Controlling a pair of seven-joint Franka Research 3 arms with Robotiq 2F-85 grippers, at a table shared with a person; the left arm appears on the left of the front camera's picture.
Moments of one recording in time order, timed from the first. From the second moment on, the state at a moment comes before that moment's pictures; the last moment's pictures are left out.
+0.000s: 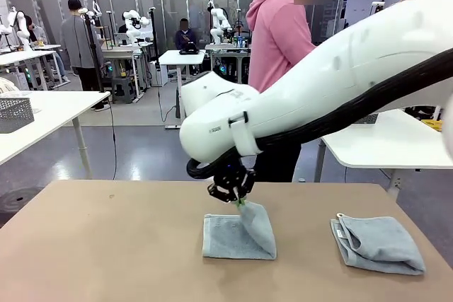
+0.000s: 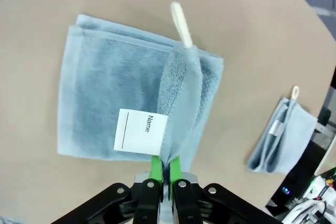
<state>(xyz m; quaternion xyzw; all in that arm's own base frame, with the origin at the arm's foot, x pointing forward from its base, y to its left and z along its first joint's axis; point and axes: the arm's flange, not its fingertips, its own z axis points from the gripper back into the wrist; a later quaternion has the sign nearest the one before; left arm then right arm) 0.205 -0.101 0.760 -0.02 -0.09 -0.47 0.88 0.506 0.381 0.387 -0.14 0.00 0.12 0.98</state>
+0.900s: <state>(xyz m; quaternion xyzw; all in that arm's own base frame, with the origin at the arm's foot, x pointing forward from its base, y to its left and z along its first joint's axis) 0.205 -0.101 0.760 -0.02 -0.09 -0.47 0.88 0.529 0.431 0.357 -0.11 0.04 0.04 0.99</state>
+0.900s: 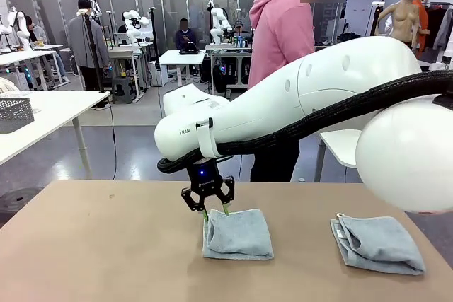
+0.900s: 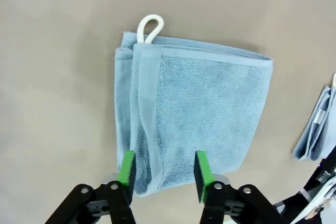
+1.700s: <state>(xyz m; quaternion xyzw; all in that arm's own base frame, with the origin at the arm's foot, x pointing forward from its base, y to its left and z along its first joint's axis) 0.205 -0.101 0.760 -0.02 -0.09 -0.47 0.88 0.535 0.422 0.362 -0.09 0.04 0.03 0.99</state>
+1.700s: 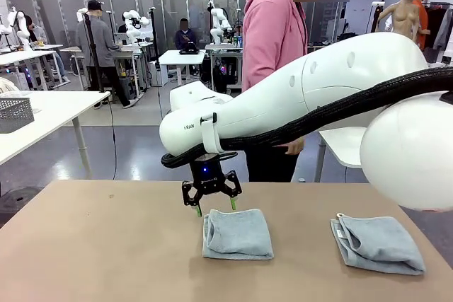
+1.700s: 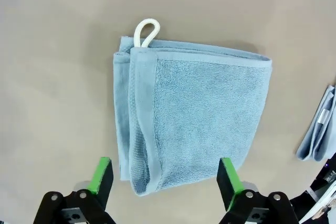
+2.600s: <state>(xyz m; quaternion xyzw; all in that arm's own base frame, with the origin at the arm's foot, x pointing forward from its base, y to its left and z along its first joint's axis) 0.205 -0.101 0.760 -0.02 -0.09 -0.47 0.88 0.535 0.422 0.362 -0.10 0.04 0.03 0.99</state>
